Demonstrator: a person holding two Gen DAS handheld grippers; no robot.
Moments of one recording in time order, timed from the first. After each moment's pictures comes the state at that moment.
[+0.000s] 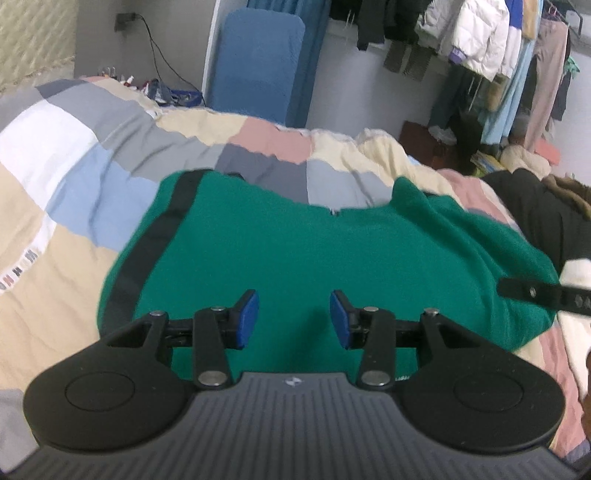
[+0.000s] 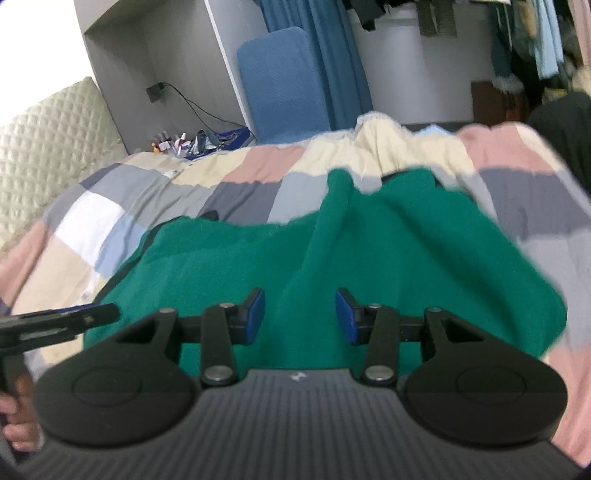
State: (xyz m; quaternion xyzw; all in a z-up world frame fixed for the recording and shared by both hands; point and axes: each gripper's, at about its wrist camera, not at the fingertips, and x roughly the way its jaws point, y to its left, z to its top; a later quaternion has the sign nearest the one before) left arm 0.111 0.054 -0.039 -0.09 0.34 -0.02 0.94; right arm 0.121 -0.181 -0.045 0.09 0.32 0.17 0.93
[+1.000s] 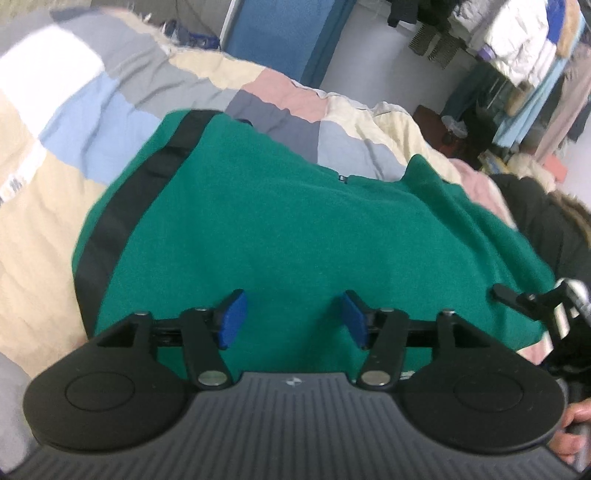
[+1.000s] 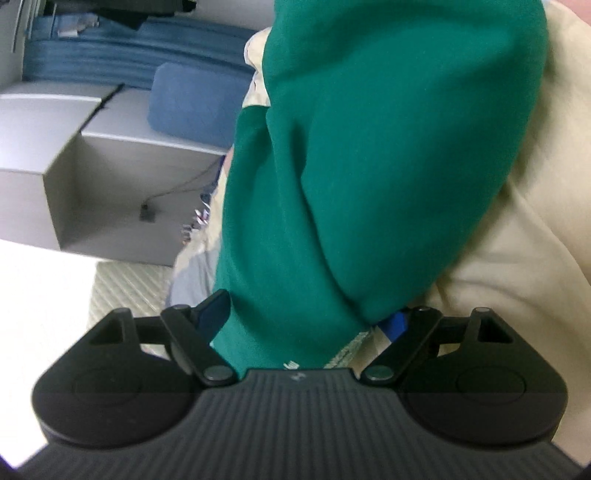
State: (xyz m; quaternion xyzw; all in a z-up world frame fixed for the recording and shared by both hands) left arm 0.133 0.077 -0.060 -0.19 0.40 -0.02 0.90; right arm 0.126 -0.230 -0.151 0.54 0.38 0.15 0.73
